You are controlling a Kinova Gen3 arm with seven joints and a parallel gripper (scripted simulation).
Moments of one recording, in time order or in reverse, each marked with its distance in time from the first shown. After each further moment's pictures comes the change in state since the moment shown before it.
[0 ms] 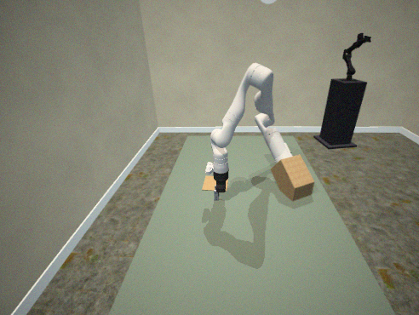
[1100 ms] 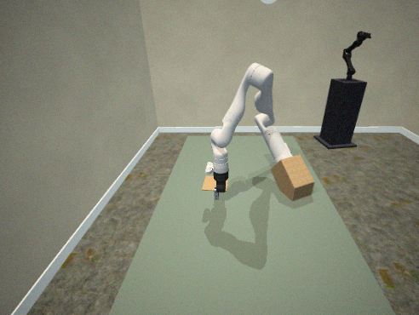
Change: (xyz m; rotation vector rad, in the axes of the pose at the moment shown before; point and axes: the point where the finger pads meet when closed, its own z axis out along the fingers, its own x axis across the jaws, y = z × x) arm 0.000 0.000 0.000 0.000 0.000 0.000
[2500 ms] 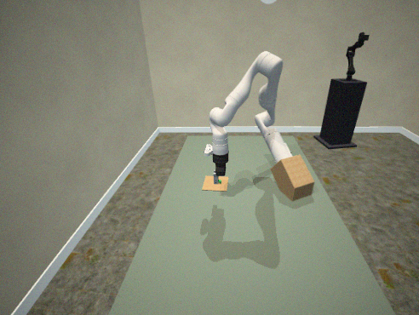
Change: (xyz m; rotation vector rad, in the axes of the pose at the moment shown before) arm 0.000 0.000 -0.100 0.000 0.000 0.000
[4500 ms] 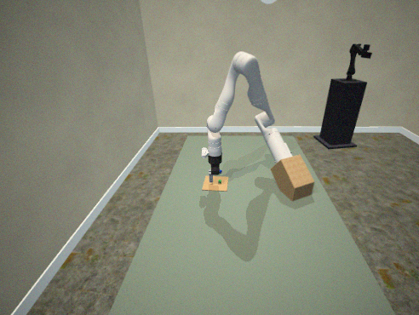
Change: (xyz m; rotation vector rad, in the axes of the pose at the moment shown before) arm 0.123 -0.043 0.079 0.012 -0.011 -0.126
